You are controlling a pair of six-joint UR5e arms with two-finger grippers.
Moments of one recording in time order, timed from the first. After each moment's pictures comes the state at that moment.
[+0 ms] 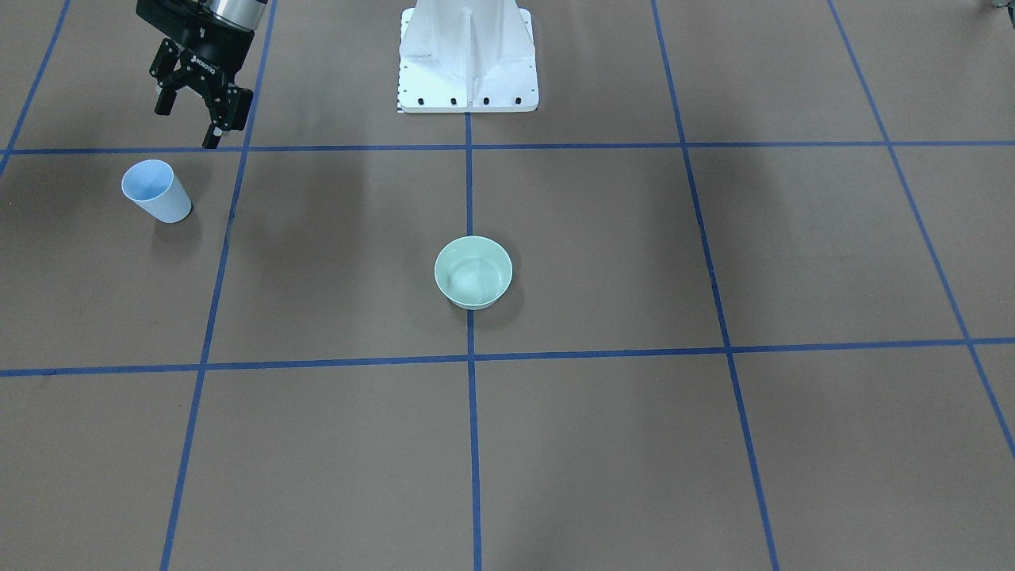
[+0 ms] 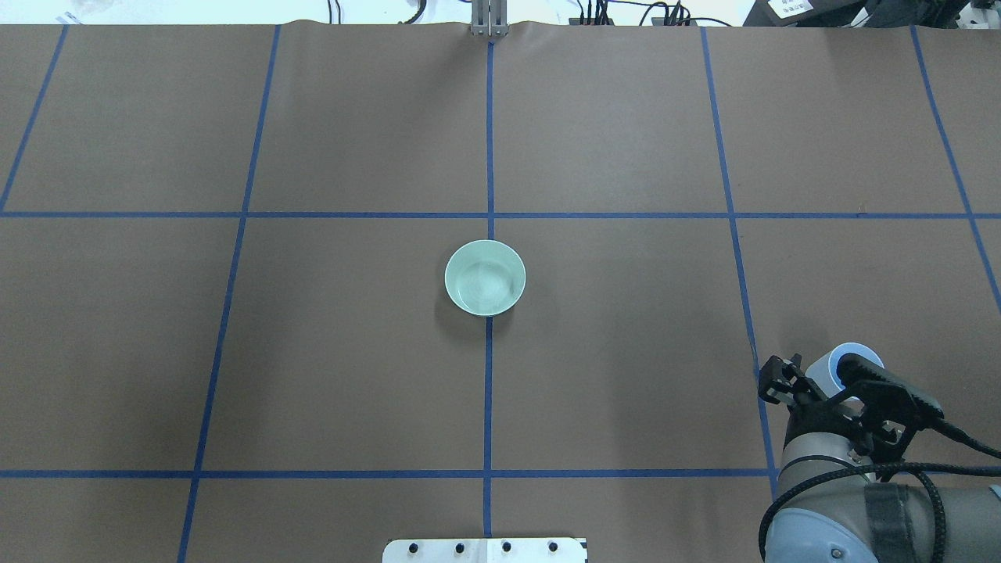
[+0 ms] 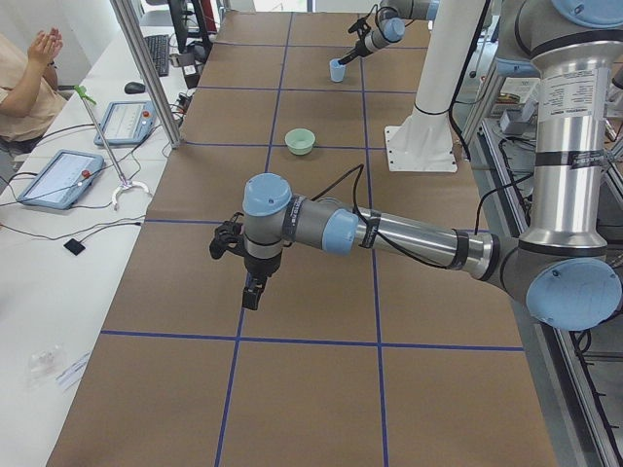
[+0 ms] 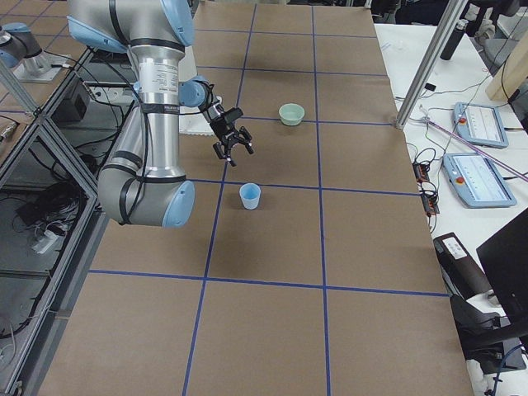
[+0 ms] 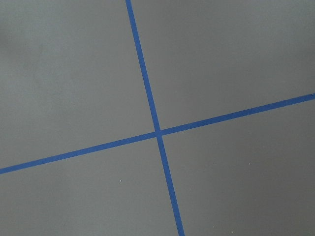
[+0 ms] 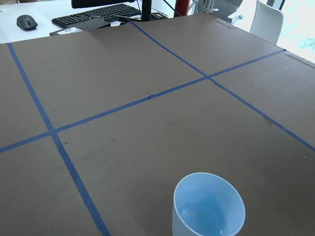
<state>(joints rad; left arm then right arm) -1.51 -1.53 -1.82 -1.62 -2.23 0.02 0.05 -1.55 2.40 -2.29 0.99 2.33</state>
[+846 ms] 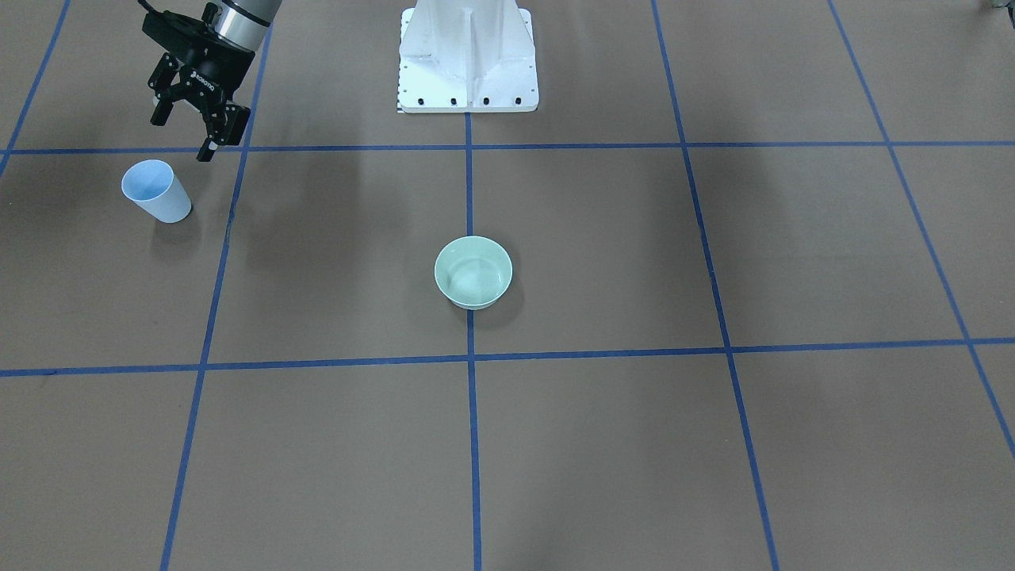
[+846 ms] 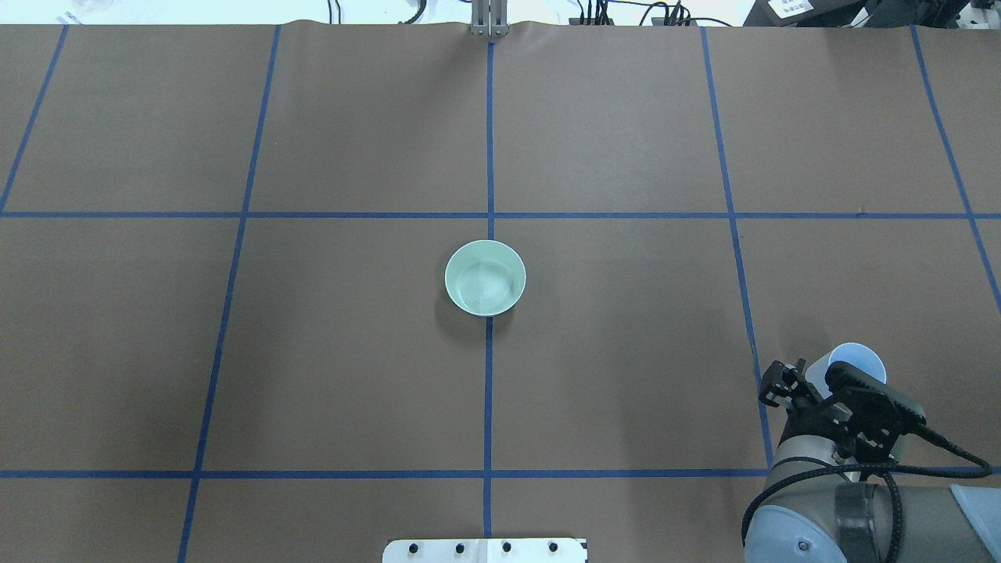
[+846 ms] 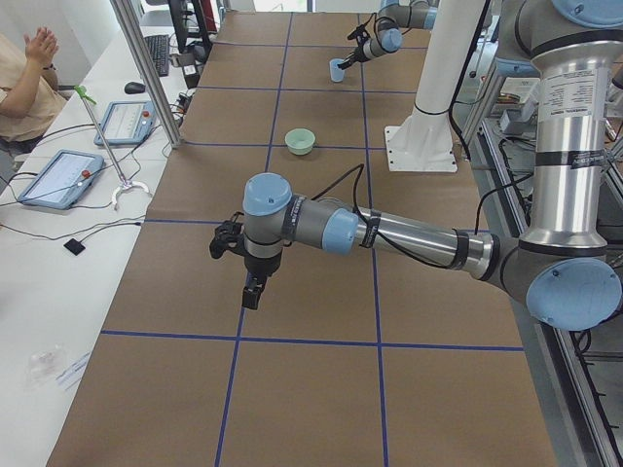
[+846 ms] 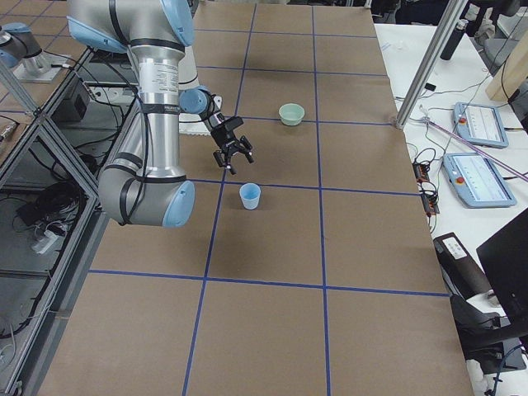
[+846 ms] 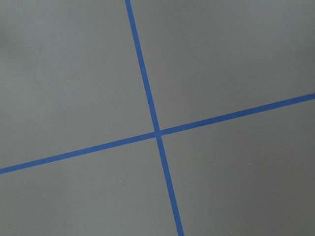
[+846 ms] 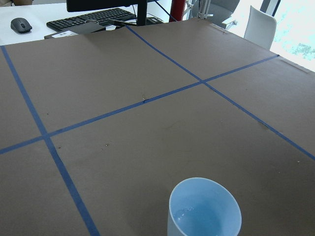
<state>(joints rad) -1.51 -1.53 -1.82 -1.62 -2.23 0.02 0.05 -1.55 2.29 -2.30 0.99 2.37</state>
